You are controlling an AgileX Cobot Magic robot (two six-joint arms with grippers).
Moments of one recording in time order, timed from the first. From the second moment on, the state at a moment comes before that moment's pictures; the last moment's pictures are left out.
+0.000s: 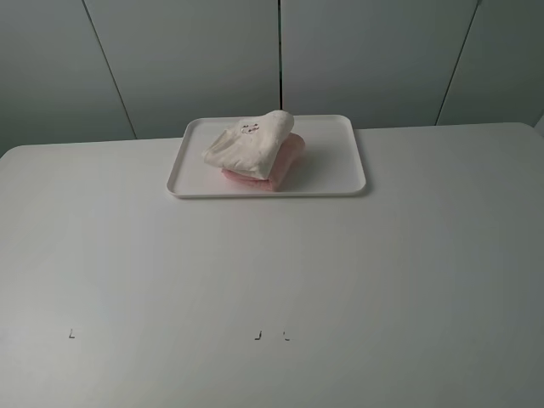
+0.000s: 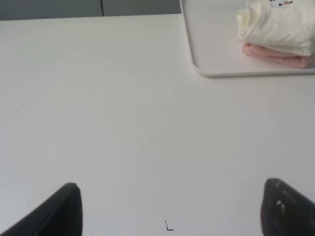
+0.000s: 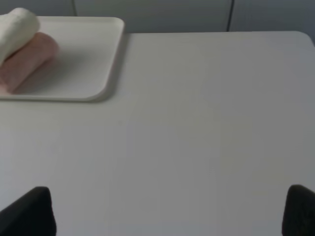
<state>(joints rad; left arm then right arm) -0.04 0.00 -0.52 -0.08 1.09 0.00 0.00 0.00 -0.51 0.02 1.10 0.01</state>
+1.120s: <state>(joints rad) -0.04 0.00 -0.52 -0.08 1.09 0.03 -0.01 0.00 -0.51 0.02 1.10 0.01</state>
